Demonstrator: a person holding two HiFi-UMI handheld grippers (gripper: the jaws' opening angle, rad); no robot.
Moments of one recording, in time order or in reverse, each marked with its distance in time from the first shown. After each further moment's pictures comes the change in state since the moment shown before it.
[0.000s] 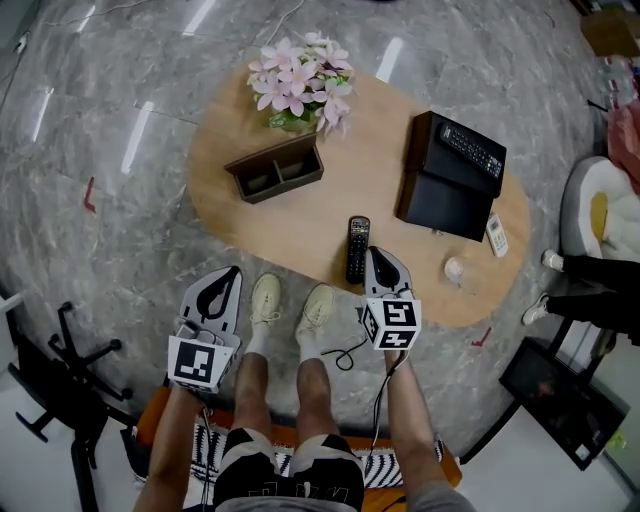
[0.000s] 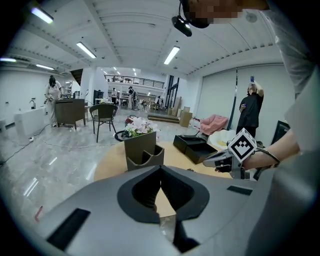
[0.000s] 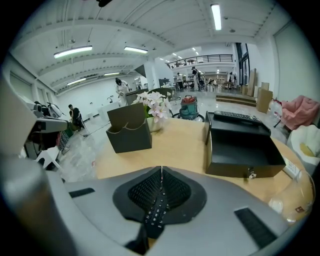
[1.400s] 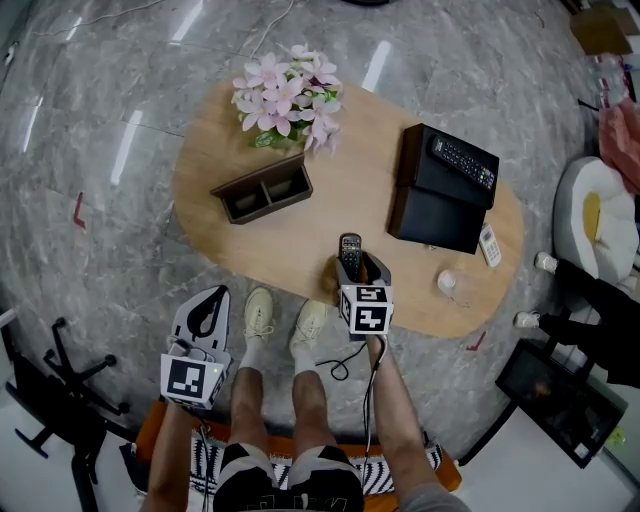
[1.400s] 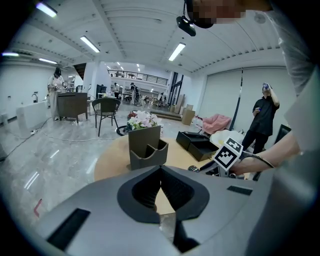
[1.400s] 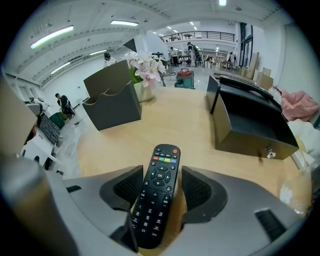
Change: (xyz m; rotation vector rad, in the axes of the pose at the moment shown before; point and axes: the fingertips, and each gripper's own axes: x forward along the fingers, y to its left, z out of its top) left arm 0.012 0.011 -0.021 -0.047 0.040 -0.007; right arm 0.064 -0.009 -0.057 0.038 0.282 -0.060
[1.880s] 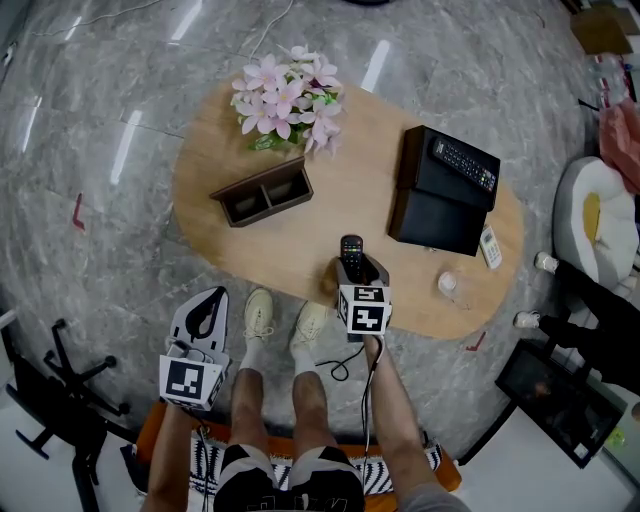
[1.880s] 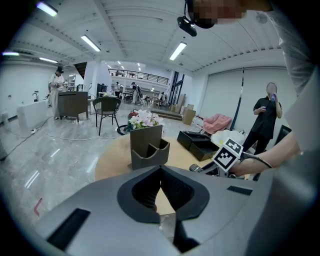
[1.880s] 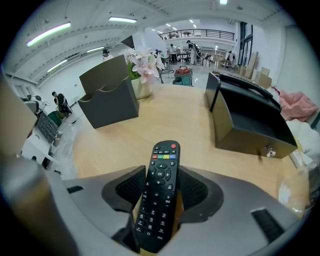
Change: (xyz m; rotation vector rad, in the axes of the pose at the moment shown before) left arm 0.002 0.005 0.001 -0.004 0.008 0.003; right arm 0.006 -0.001 -0.002 0.007 0.026 -0.026
